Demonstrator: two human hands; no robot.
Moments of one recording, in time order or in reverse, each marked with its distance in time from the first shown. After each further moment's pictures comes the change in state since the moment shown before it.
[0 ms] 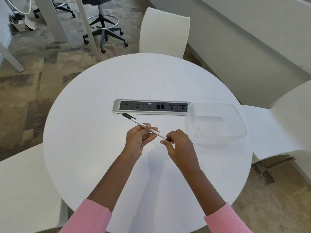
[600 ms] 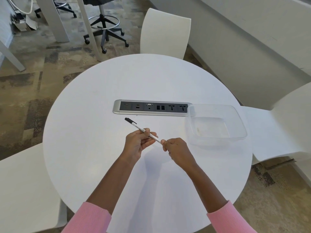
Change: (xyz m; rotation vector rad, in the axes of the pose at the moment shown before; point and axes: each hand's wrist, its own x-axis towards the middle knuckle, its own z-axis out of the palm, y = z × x) left_hand 0.002 -0.007 -0.008 0.007 0.047 -0.074; right_hand 0.009 -0.003 -0.004 0.395 -0.355 0.412
